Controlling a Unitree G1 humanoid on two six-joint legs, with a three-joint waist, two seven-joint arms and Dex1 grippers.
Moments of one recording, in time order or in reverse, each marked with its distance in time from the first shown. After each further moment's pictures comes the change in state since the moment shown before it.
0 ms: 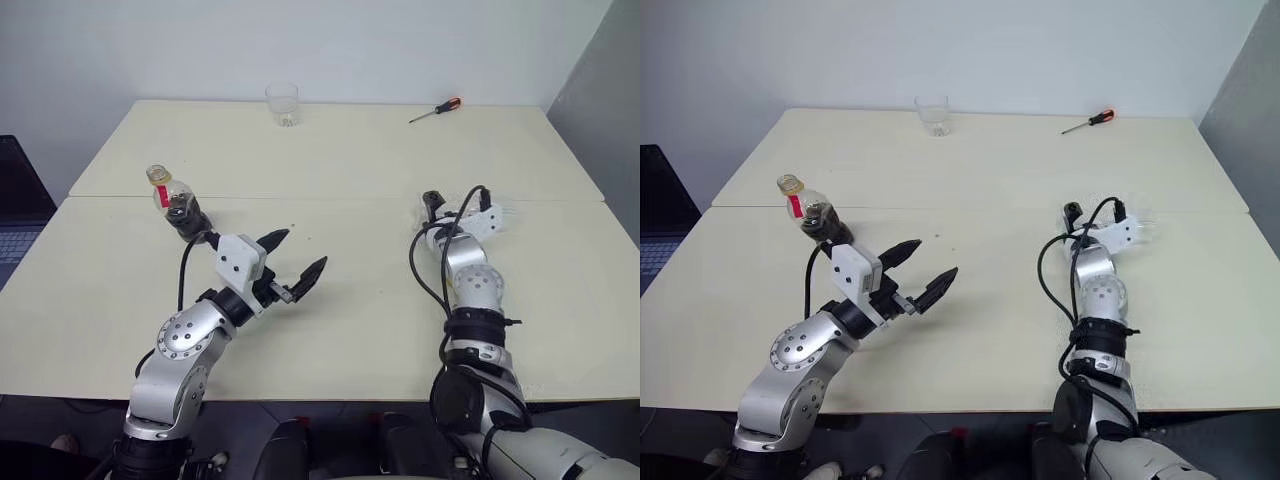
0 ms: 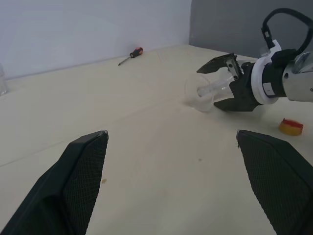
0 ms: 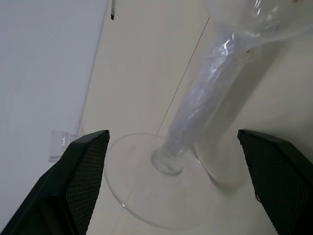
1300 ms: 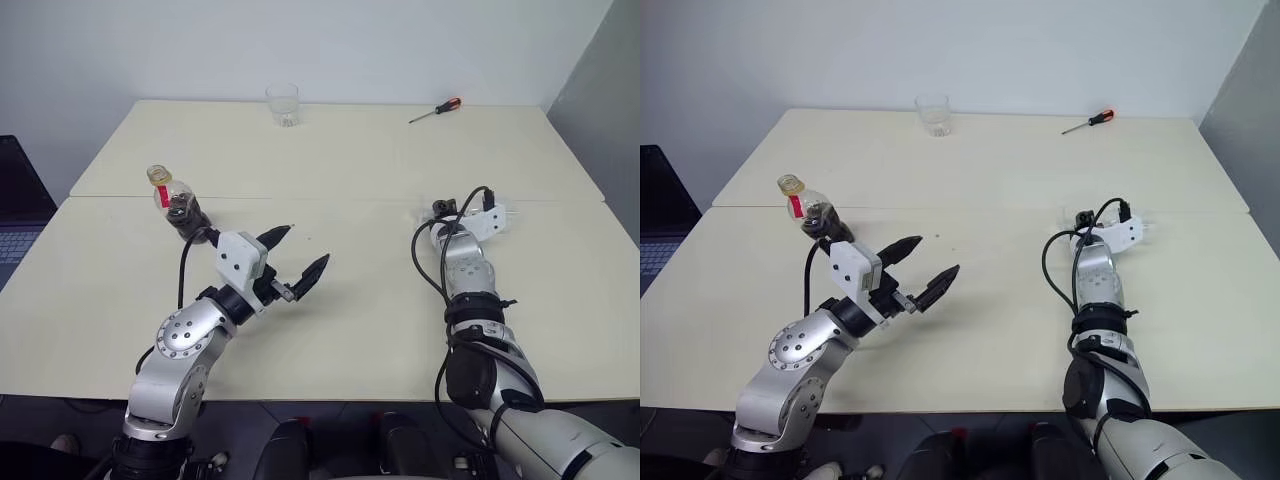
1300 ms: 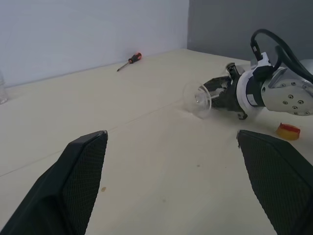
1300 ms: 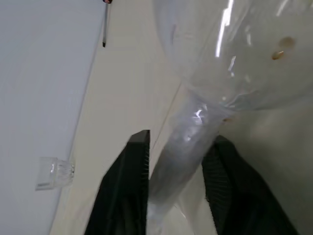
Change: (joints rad) left arm -0.007 -0.001 0.001 -0.022 0.000 0.012 0.000; right arm -0.094 -0.082 -0.034 0.276 -0.042 -0.182 0.120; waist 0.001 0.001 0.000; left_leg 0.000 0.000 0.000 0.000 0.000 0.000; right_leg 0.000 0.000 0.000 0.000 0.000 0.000
